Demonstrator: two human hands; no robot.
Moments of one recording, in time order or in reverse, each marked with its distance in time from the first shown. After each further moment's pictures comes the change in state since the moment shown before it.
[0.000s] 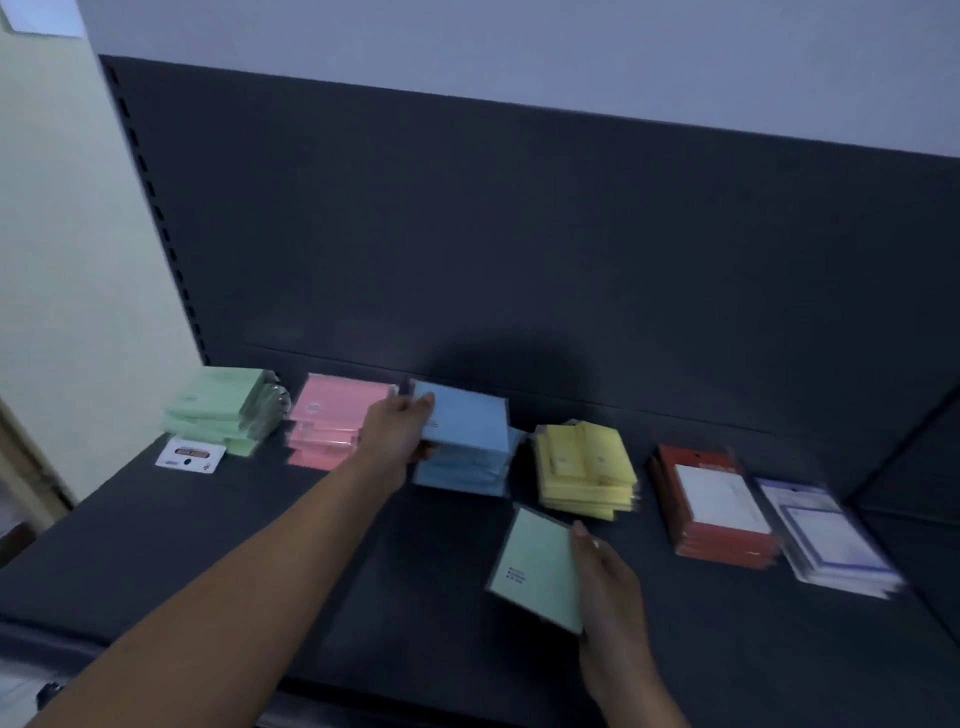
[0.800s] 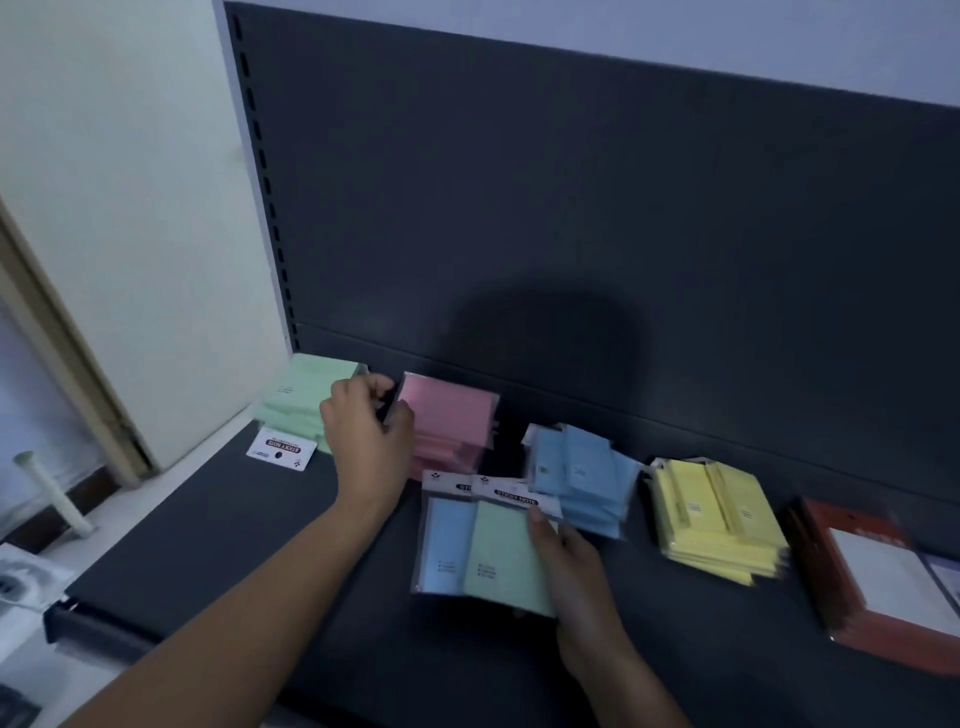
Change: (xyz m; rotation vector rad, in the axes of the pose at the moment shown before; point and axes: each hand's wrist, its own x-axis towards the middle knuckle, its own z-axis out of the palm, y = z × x) left_hand 0.045 -0.011 -0.107 0.458 0.426 0.506; right_hand 0.028 0.019 0.125 -0.186 -0.286 0.042
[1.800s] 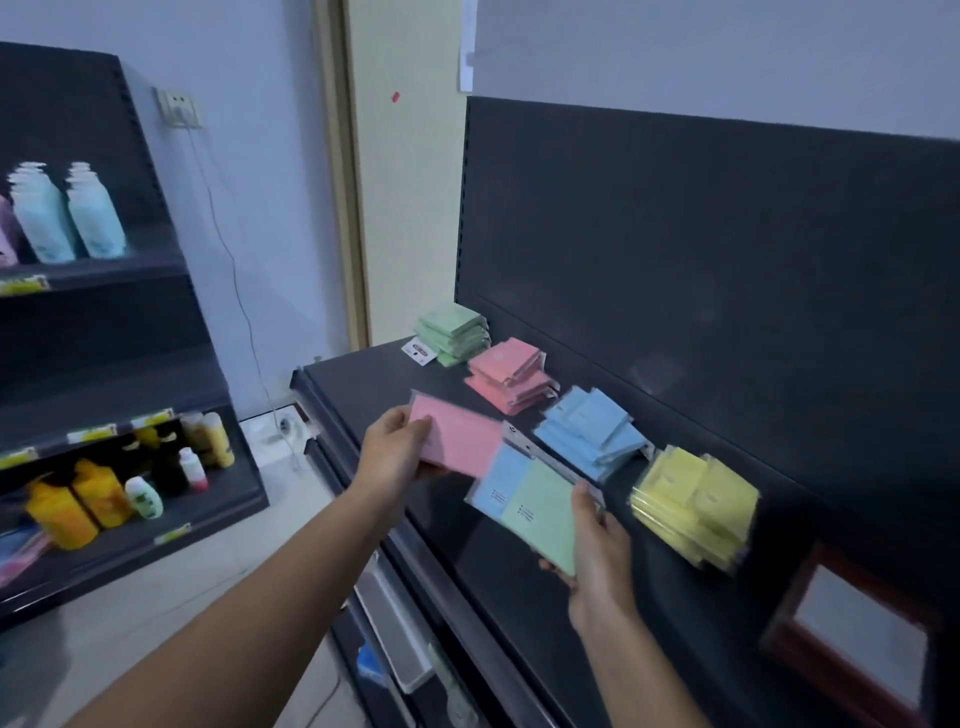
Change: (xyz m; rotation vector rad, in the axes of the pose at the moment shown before) left_hand -0.219 0.109 -0.032 -0.497 0.274 -0.605; right_hand -0.048 0.001 -0.131 -0.021 -0.317 0.032
